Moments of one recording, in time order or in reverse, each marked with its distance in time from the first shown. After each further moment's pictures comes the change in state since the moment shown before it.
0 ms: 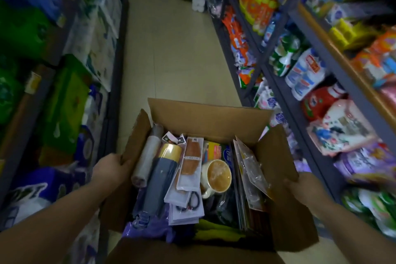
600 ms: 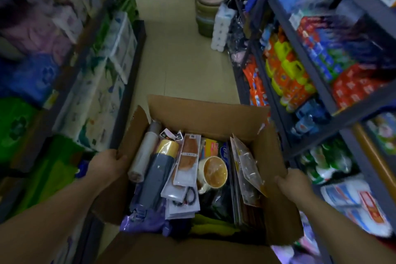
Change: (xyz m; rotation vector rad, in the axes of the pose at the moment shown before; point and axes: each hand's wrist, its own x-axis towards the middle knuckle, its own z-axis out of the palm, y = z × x) left_hand 0.365 0.233 -0.192 -0.029 0.102 -0.087; right_hand 0.314 -0.388 -0.160 -0.024 -0.010 -0.155
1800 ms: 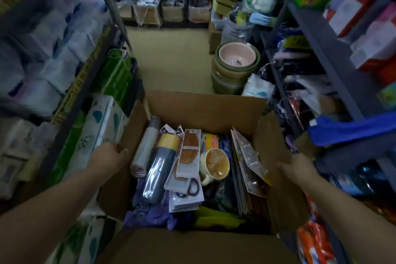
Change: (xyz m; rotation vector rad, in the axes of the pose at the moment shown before) left_hand 0.830 0.399 -0.253 -0.087 0.094 -0.023; right_hand 0.693 -0.683 -0.189 -0.076 0.020 -0.046
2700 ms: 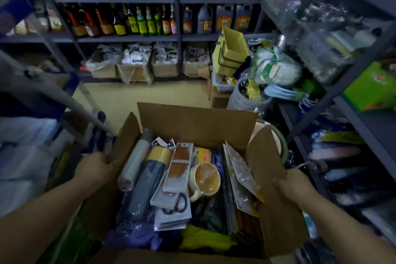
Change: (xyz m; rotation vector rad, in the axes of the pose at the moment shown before) left_hand 0.591 0.305 -0.117 0.084 -0.005 0.088; right_hand 0.465 -0.414 -0.133 0.110 -0.050 -0.010
